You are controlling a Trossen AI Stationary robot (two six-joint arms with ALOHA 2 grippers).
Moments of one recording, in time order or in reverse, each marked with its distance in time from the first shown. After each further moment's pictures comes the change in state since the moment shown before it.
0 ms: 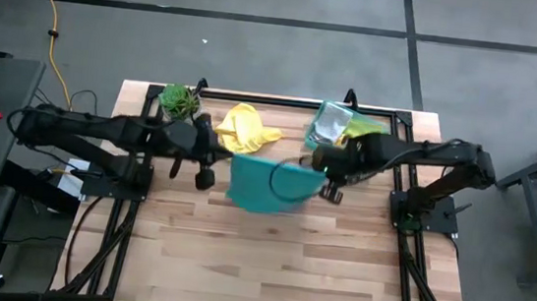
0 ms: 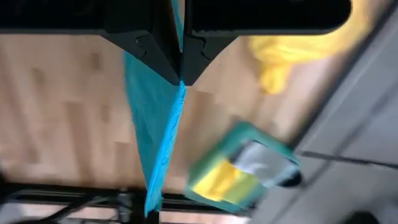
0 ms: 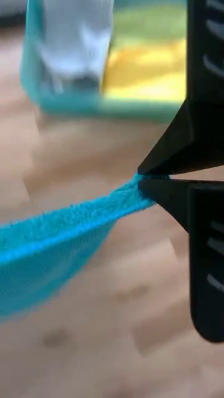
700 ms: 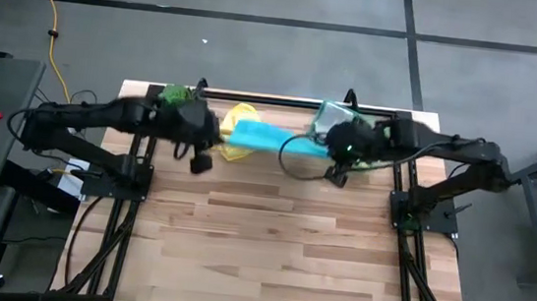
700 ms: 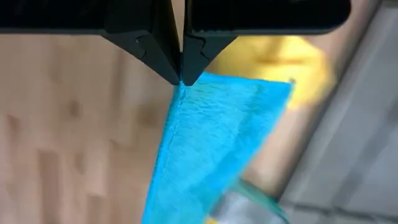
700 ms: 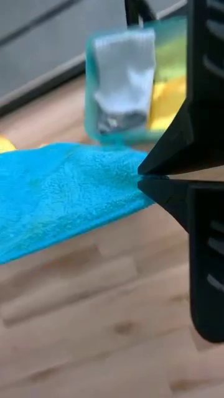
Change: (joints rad) left arm 0.129 0.075 0.203 -0.360 0.094 0.050; right arm -0.062 -0.140 0.000 0.149 0.046 -0.074
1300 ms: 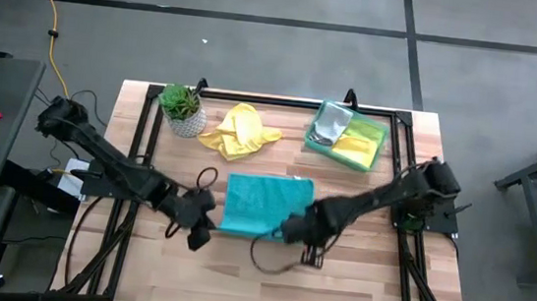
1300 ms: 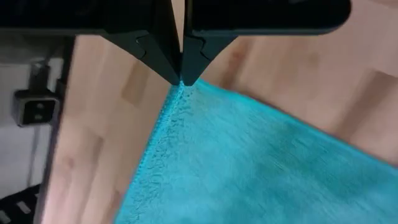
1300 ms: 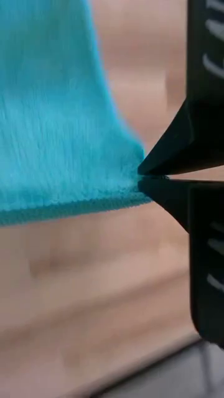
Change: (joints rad) left arm -0.600 0.141 -0.519 0.569 -0.003 -0.949; right arm 0.413 0.482 -0.001 0.034 -0.363 0.279
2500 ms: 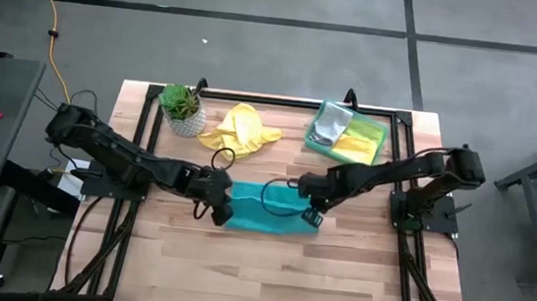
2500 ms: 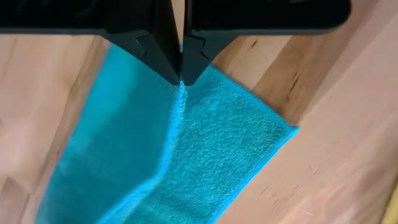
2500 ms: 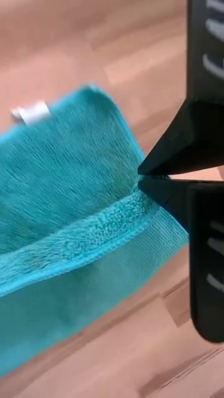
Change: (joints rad) left arm 0.277 0.134 -0.001 0.051 -0.077 0.182; right arm -0.291 -0.247 -0.442 0.374 0.111 0.058
